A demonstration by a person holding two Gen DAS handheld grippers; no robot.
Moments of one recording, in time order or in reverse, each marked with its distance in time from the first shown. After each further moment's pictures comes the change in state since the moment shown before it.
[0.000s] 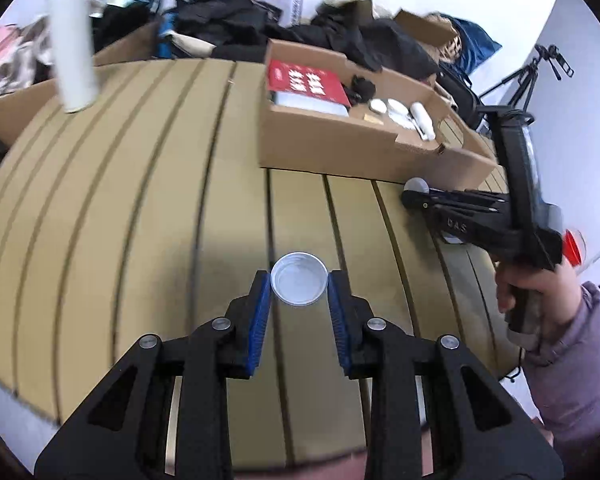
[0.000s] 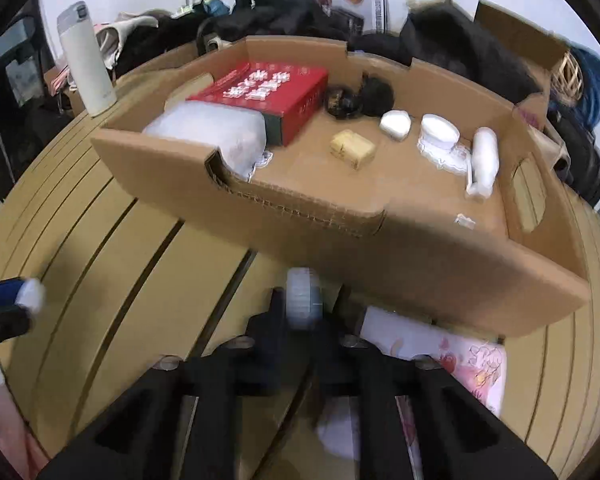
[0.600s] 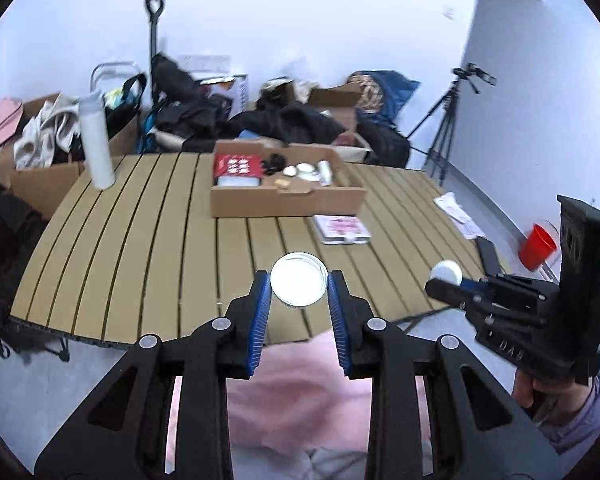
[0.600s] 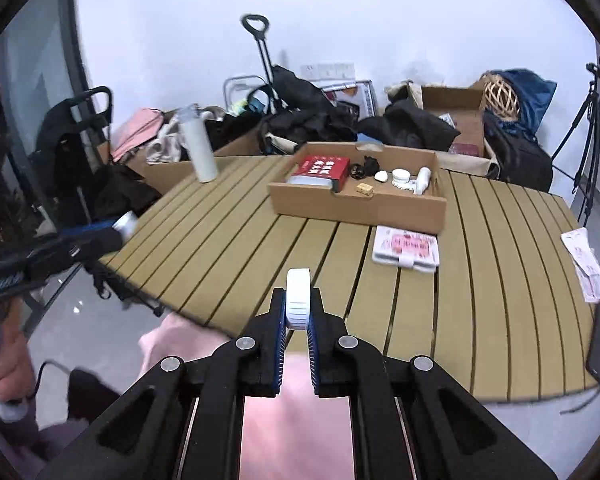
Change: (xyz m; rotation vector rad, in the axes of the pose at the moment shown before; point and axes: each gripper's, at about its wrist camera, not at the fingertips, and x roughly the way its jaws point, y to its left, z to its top) left arm -0.201 -0.095 -0.078 0.171 -0.249 -0.083; right arm -0.306 0.086 -0.178 0.044 -0.318 0.058
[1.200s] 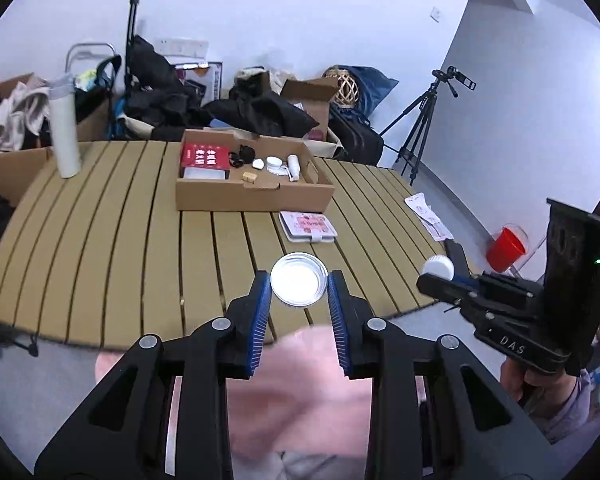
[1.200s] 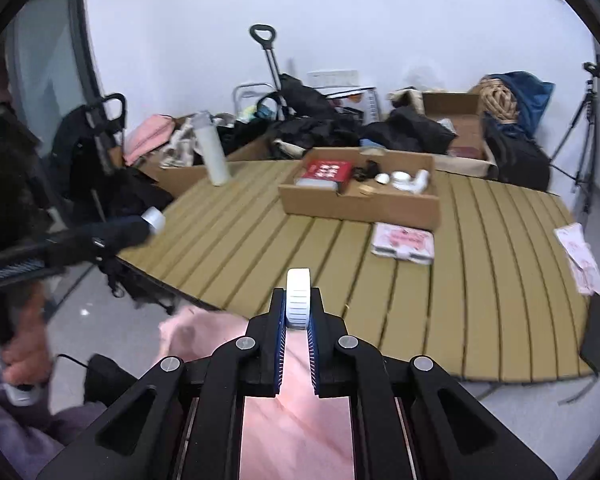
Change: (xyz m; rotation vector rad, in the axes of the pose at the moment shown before) left arm 0.030 0.012 0.023 -0.054 0.049 -0.131; right arm 0.005 -0.027 0.017 0.015 -0.011 0.051
